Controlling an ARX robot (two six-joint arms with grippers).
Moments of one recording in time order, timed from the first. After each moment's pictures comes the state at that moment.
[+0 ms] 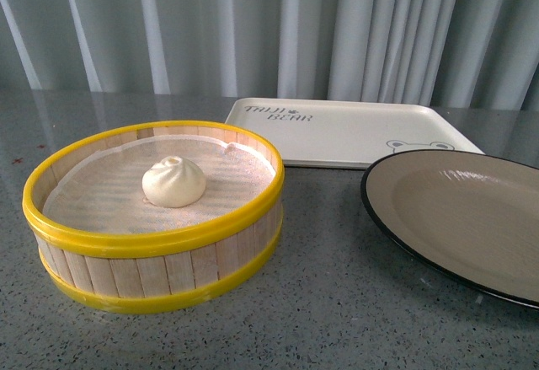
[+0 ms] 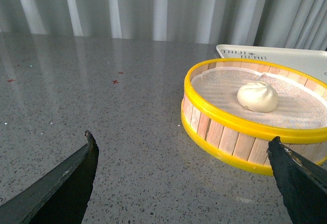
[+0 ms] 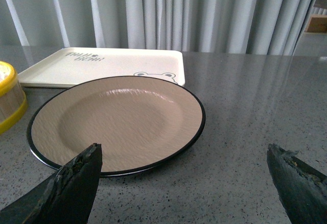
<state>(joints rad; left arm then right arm) 0.00 0.00 0.03 0.00 0.00 0.00 0.00 0.00 0.01 0.00 0.00 -0.01</state>
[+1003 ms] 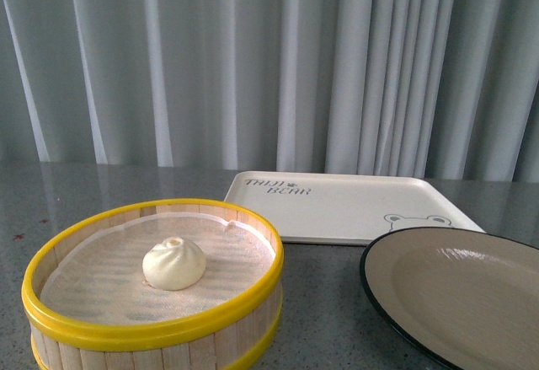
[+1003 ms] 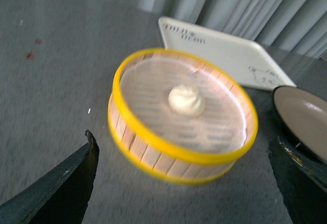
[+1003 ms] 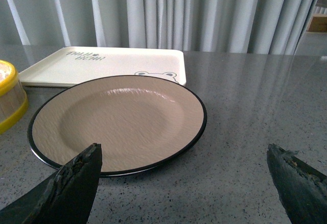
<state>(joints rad) -0.04 0.64 0.44 0.03 0.26 -0.19 0.00 0.00 0.01 0.00 0.00 -0.01</state>
